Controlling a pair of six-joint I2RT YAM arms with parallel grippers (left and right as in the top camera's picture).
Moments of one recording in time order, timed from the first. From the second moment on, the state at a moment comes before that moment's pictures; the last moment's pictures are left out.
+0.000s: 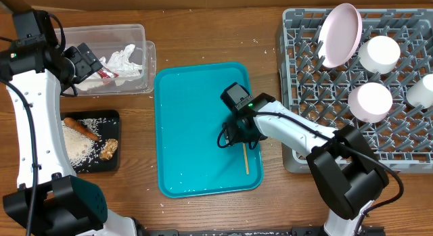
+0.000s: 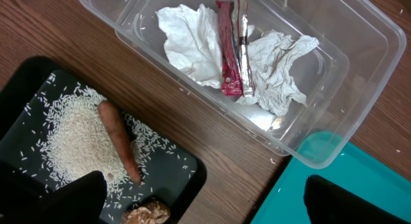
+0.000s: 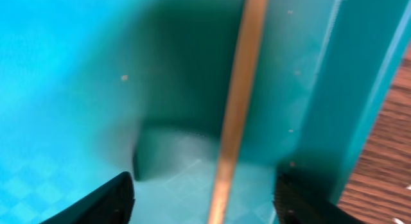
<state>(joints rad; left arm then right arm) 0.30 1.72 1.74 -1.13 -0.06 -0.39 0.65 1.93 1.23 -0.75 -0.04 0.44</state>
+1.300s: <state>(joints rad) 0.30 1.72 1.74 -1.13 -0.06 -0.39 0.55 1.92 1.58 -1.09 0.00 0.44</state>
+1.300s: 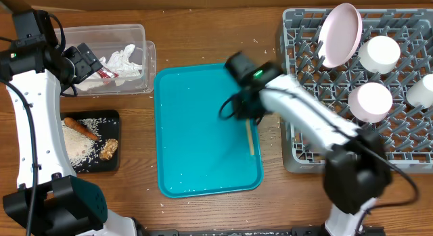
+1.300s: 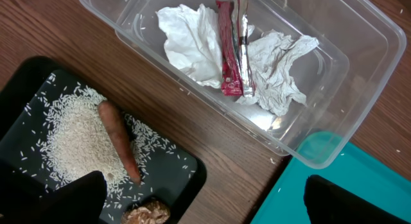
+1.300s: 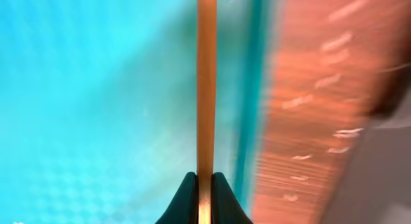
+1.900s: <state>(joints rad) 0.30 1.72 1.74 -1.13 -0.06 -0.39 0.11 1.77 1.66 -1.00 -0.05 0.18</state>
